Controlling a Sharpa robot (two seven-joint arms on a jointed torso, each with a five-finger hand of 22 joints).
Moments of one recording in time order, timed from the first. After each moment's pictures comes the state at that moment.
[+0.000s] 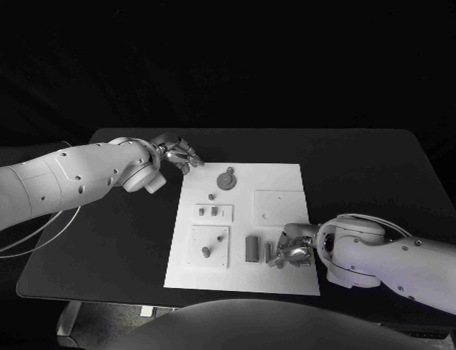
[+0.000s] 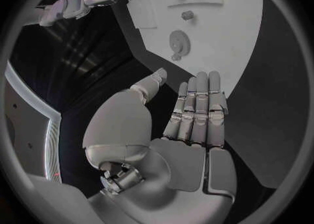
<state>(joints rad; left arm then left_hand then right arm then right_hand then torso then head) 1.18 -0.79 -0.14 1.17 -0.71 -0.18 -0.05 1.09 -0.13 0.51 -0.14 0.05 0.84 0.18 0.33 0.44 1.03 0.15 0.20 0.24 0.94 0.06 0.72 0.57 0.05 0.98 -0.04 0.23 1.11 1.07 -0.72 -0.25 1.61 -1.19 0.03 -0.43 0.79 -0.09 0.59 -0.17 0.05 1.12 0.05 0.28 0.61 1.26 -0.05 0.89 0.88 1.24 -0.11 1.53 1.01 0.25 1.10 -0.03 0.98 1.31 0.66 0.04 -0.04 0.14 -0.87</state>
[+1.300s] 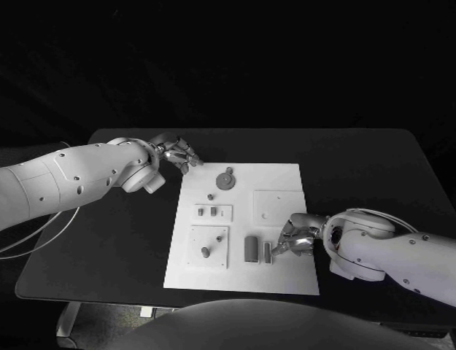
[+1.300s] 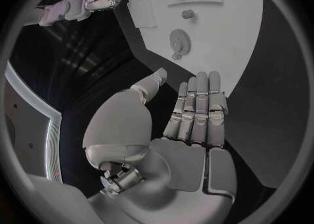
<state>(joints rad) 1.18 -0.79 -0.14 1.17 -0.71 -0.19 -0.04 1.09 -0.13 0.51 -0.14 0.05 0.84 0.18 0.33 0.44 1.03 0.15 0.21 0.24 0.94 0.06 0.72 0.57 0.05 0.98 -0.04 0.23 1.11 1.08 -0.75 -0.23 1.58 -1.17 -0.05 -0.37 0.84 -0.12 0.60 -0.23 0.05 1.05 0.07 0.22 0.58 1.22 -0.01 0.86 0.87 1.16 -0.11 1.48 0.89 0.25 1.08 -0.02 0.96 1.30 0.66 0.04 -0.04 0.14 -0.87</state>
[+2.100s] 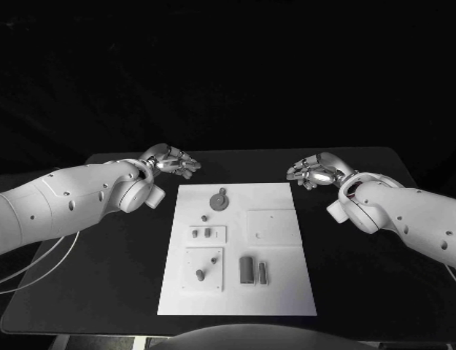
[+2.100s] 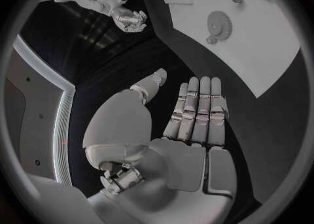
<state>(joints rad) 1.18 -0.77 -0.14 1.14 -0.43 -0.24 0.15 1.08 -0.13 0.50 -0.15 0.05 0.81 0.18 0.32 0.44 1.04 0.15 0.17 0.21 0.80 0.14 0.48 0.49 0.06 0.84 0.04 0.08 1.02 1.13 -0.65 -0.08 1.12 -0.75 -0.33 0.13 0.97 -0.09 0.60 -0.29 0.05 0.94 0.14 0.22 0.59 1.05 0.04 0.71 0.75 1.01 -0.07 1.35 0.82 0.25 0.92 0.05 0.86 1.29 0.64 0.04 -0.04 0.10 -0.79</state>
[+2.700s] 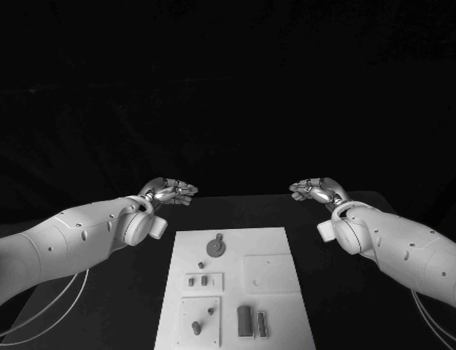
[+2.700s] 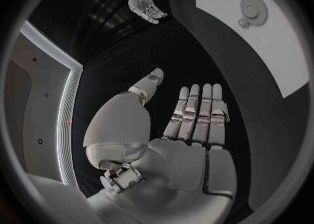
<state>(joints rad) 1.18 -0.66 -0.13 0.95 -0.22 -0.18 0.25 1.03 -0.11 0.44 -0.21 0.05 0.72 0.13 0.29 0.44 0.91 0.12 0.07 0.13 0.69 0.16 0.37 0.44 0.03 0.71 0.07 0.07 0.92 1.10 -0.45 0.02 0.75 -0.45 -0.24 0.29 0.91 -0.03 0.56 -0.28 0.05 0.80 0.18 0.19 0.56 0.97 0.15 0.25 0.34 0.71 0.15 0.56 0.42 0.12 0.40 0.20 0.39 1.06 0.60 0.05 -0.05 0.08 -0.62</state>
